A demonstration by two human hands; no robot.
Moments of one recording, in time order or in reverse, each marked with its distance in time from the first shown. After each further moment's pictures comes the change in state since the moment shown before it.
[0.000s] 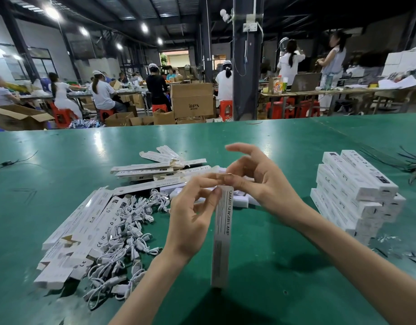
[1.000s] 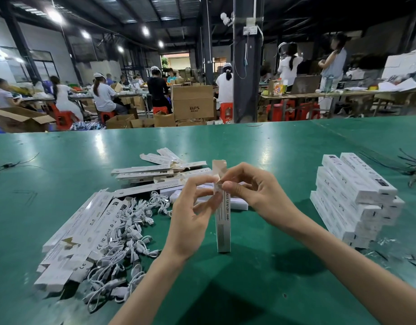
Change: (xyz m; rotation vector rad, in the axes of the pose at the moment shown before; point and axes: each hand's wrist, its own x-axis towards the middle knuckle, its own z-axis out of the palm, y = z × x) left_hand 0.001 -0.004 -0.001 -0.069 -0.065 -0.117; right_hand -0.001 0.013 0.003 -0.077 -0.006 -0.019
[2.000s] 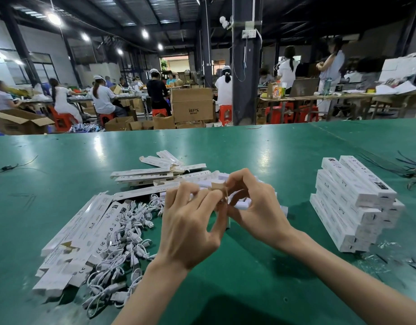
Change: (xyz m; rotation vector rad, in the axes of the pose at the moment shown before) left_hand -0.003 0.013 -0.004 1.049 0.143 0.601; right_hand -0.011 0.004 0.016 -0.271 0.136 -0.215
